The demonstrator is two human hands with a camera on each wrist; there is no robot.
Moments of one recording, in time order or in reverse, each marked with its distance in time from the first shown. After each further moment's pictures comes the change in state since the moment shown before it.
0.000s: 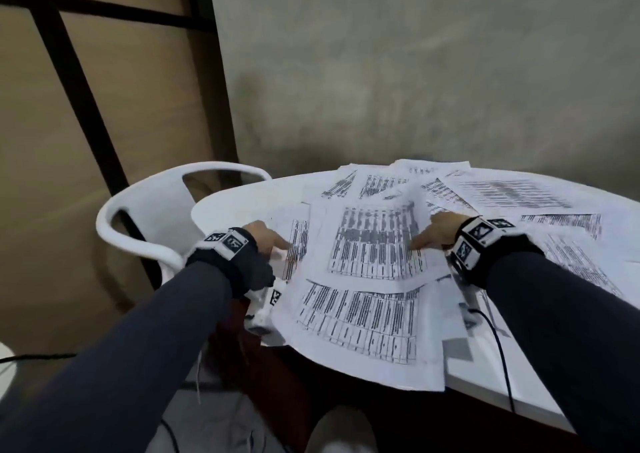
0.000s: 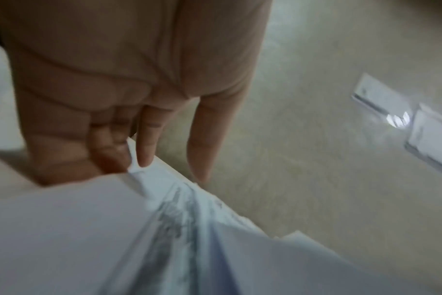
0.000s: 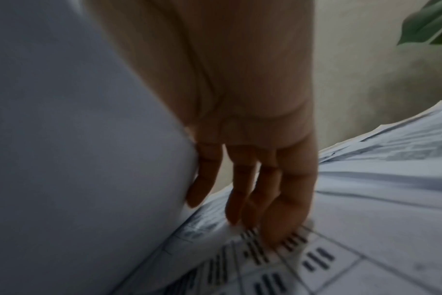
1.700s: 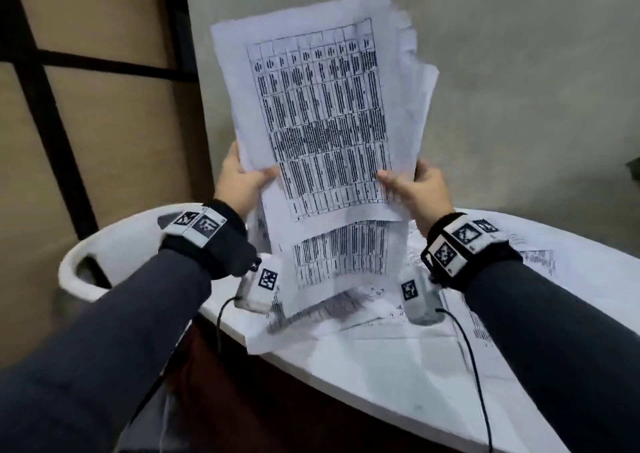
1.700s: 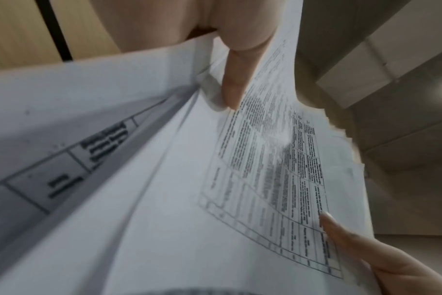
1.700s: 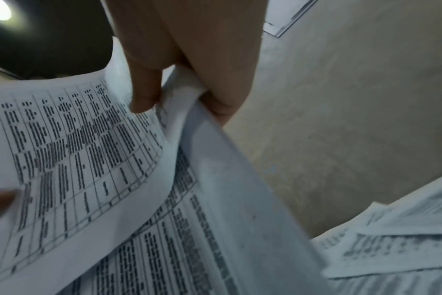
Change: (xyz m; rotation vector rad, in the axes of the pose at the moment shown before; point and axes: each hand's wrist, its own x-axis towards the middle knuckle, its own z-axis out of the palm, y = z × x) left_hand -0.052 0.096 -0.068 -0.942 0.223 0.812; right_hand -0.035 -0.040 -0.068 1.217 0.385 -0.739
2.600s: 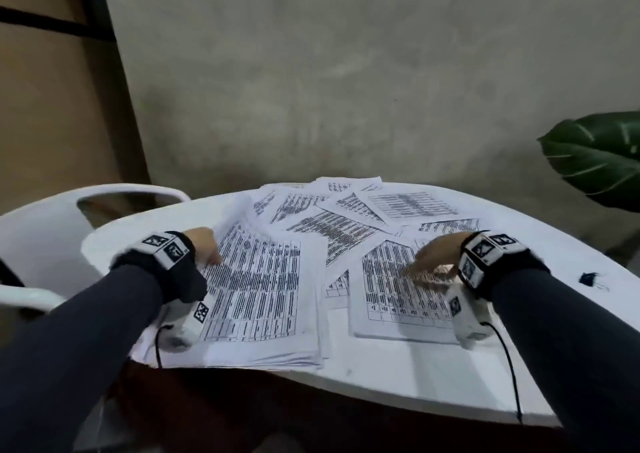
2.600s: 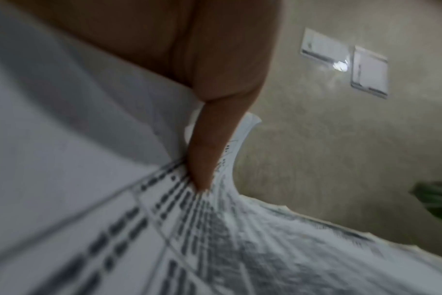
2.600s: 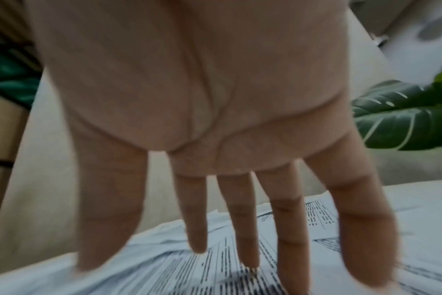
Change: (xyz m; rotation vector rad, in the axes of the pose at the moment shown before) left_hand -0.018 -0.107 0.006 1.343 -0.485 -0.483; right_hand -0.045 0.053 -0.155 -1.486 -0.499 0.874
